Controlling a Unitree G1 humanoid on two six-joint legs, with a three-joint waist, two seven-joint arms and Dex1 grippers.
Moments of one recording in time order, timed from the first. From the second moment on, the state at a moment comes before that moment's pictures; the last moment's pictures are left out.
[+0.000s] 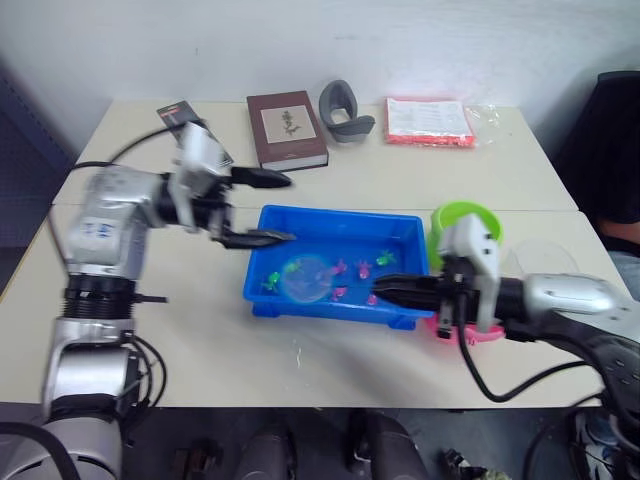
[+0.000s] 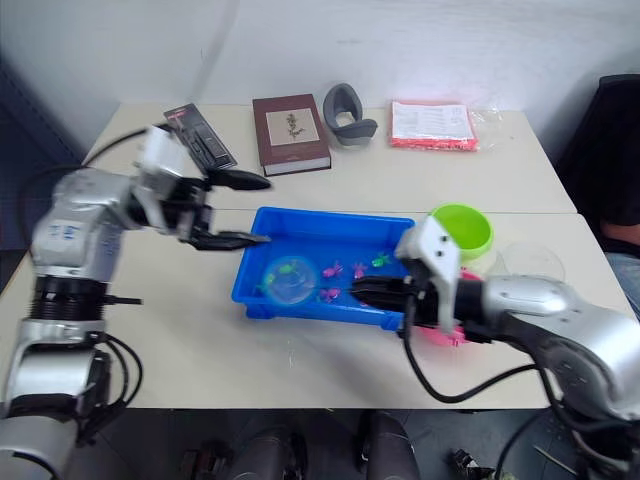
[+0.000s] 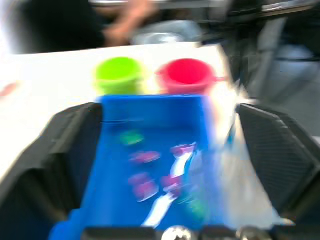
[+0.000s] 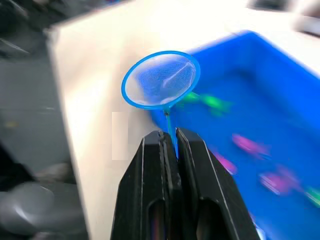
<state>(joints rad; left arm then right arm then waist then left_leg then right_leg) -0.83 0.71 0.09 0.32 -0.43 0.27 -1.38 -0.28 -0.88 -0.21 -0.71 0.92 1.00 0.66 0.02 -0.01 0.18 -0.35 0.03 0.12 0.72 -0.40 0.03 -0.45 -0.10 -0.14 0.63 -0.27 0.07</state>
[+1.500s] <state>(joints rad) -0.56 0.64 0.02 0.25 -0.41 0.17 -1.40 -0.36 -1.01 0.04 -0.49 0.30 0.69 1.05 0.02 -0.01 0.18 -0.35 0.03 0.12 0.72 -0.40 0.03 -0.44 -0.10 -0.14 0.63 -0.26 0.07</state>
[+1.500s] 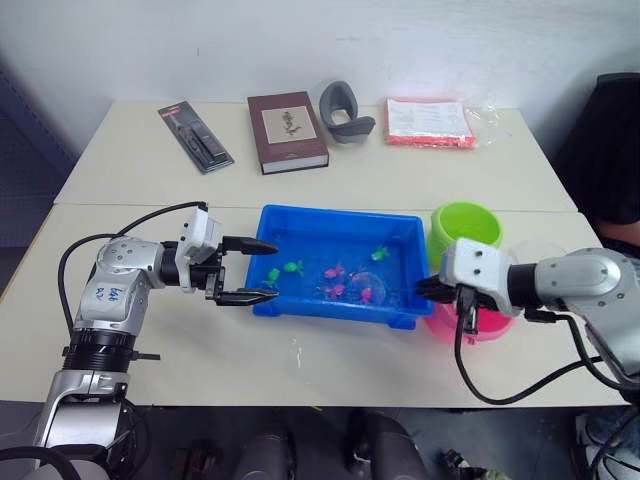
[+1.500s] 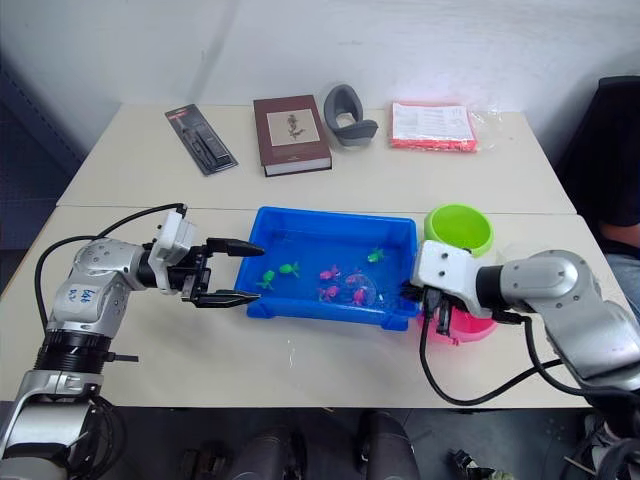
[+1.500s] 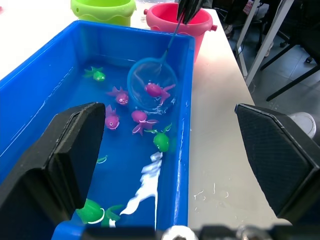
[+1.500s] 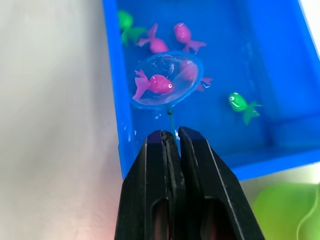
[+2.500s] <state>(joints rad) -0.64 0.47 -0.04 0.24 -0.45 0.27 -1.39 0.53 -0.54 -0.83 -0.77 0.32 0.31 0.86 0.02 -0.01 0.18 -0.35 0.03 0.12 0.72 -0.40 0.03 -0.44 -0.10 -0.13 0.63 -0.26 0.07</state>
